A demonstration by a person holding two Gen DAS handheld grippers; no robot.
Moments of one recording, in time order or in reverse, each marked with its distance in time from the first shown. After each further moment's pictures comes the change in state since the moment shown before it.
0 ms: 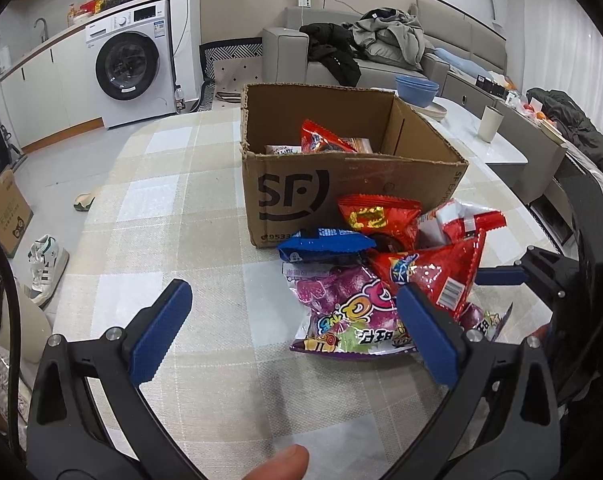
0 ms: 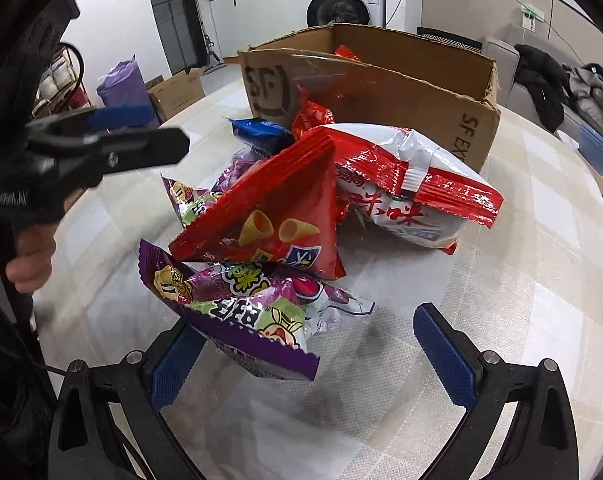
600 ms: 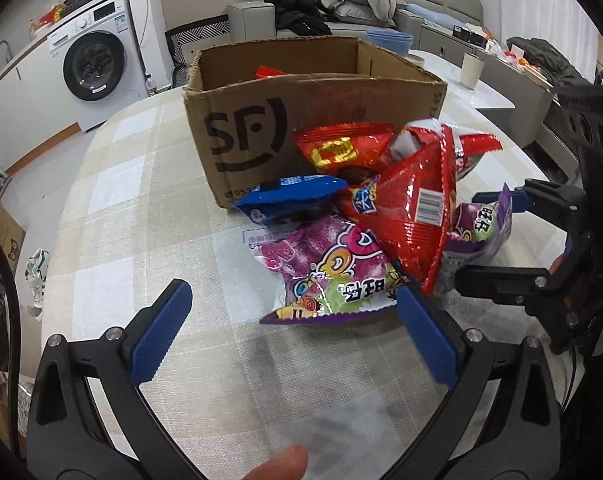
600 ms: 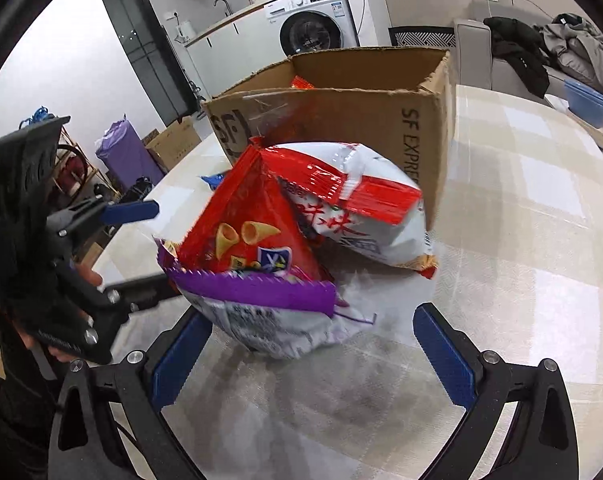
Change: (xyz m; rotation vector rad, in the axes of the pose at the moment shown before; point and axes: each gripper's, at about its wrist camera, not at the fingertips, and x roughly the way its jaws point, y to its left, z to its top) left arm 0.033 -0.021 -0.019 0.142 0.118 -0.033; right arm -0.017 -0.045 0.002 0.188 -0.100 0.092
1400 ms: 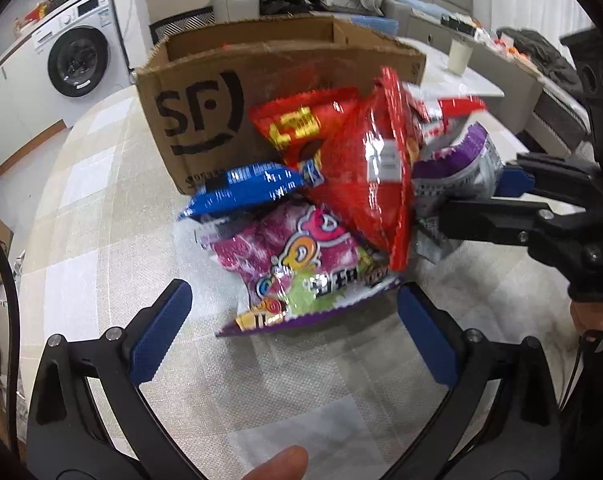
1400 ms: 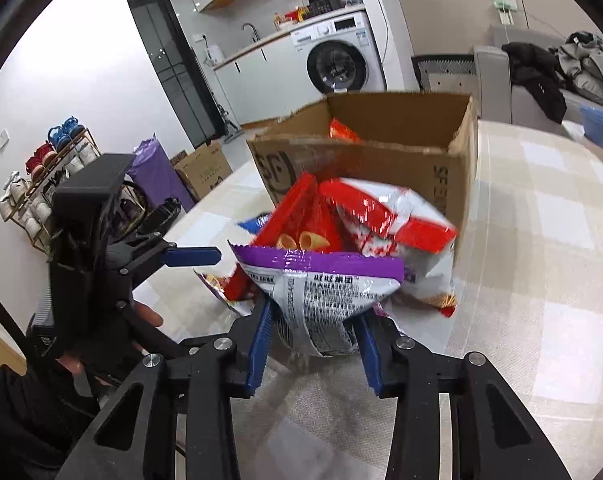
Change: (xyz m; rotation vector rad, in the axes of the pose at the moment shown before) left arm 0.036 -0.032 -0.006 0.004 0.023 -0.041; right arm -0.029 0.022 0.001 -0.043 -0.114 0.090
